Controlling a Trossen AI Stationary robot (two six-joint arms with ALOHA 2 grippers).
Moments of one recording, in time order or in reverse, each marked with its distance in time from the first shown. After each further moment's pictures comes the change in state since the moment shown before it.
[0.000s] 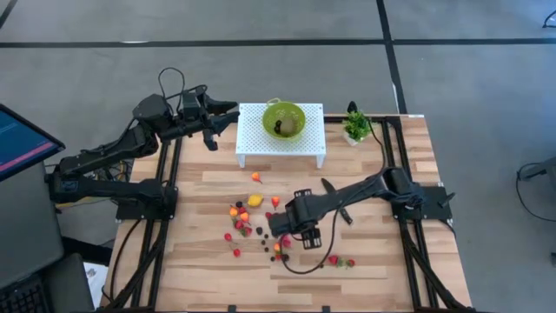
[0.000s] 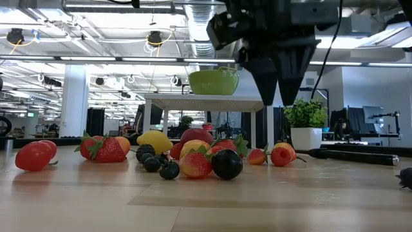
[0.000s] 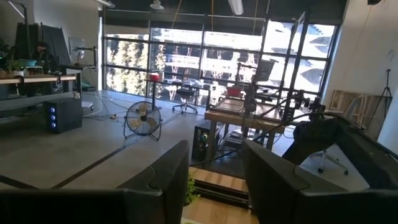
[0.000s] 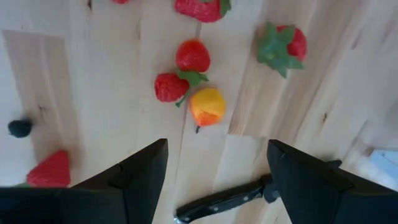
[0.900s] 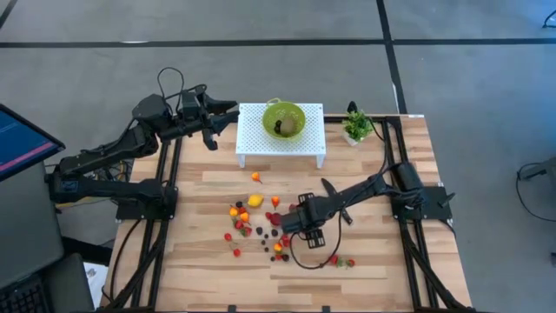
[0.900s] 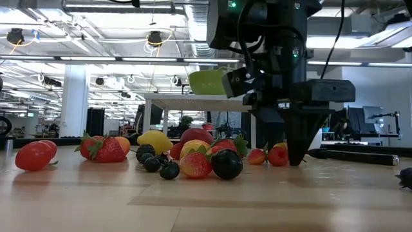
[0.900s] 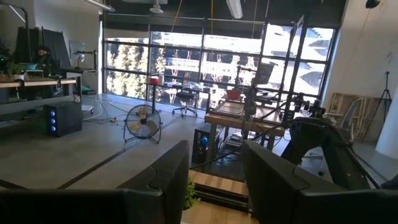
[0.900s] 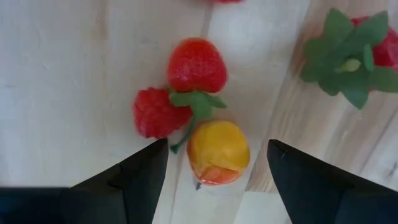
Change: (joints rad) left arm 0.000 0.000 0.000 0.014 0.000 0.000; right arm -0.023 -0.092 -0.433 0.460 -0.009 -0.051
